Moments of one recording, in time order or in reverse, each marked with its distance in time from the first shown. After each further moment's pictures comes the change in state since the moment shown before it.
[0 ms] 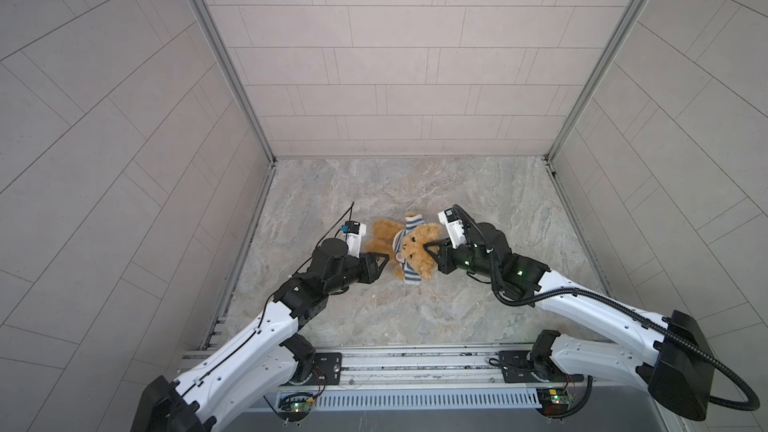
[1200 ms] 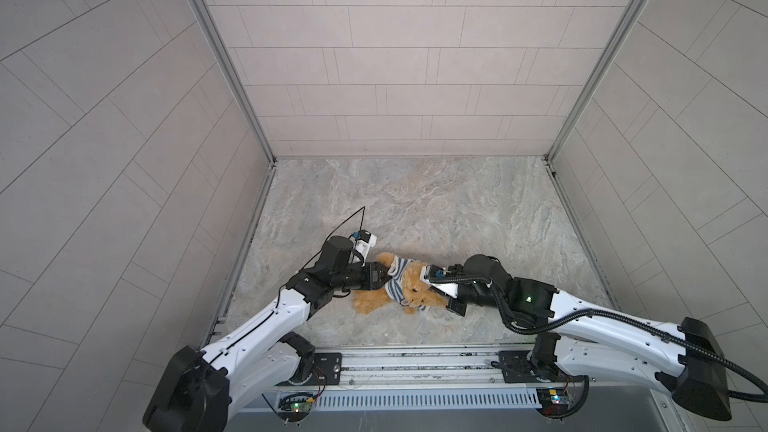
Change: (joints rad) left arm 0.014 0.178 -0.071 0.077 0.278 -0.021; right arm 0.222 -0.148 -0.126 -0.176 0.125 -0.711
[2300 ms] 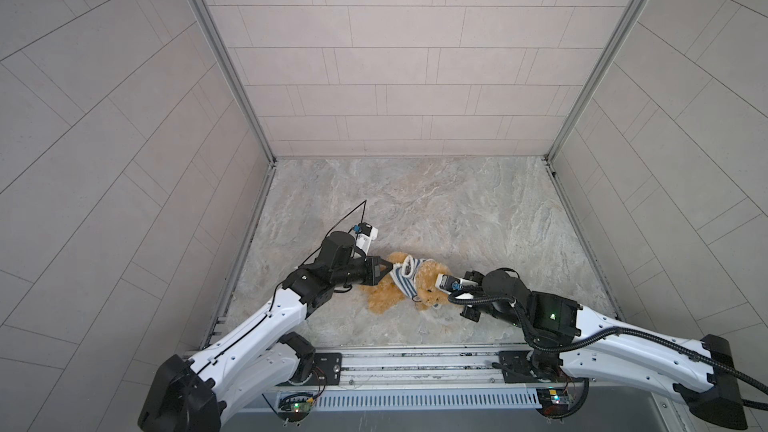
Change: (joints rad) left arm -0.001 -0.063 0.090 -0.089 -0.081 0.015; right arm 0.072 -0.227 -0.098 -0.063 0.230 -0.043
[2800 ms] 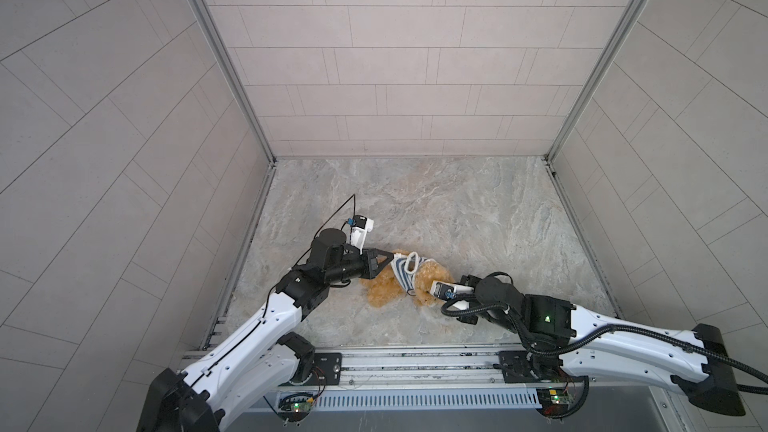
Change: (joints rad) left arm 0.025 -0.046 0.000 0.119 0.053 -0.047; right arm 0.093 0.079 0.017 -0.002 0.119 -0.057
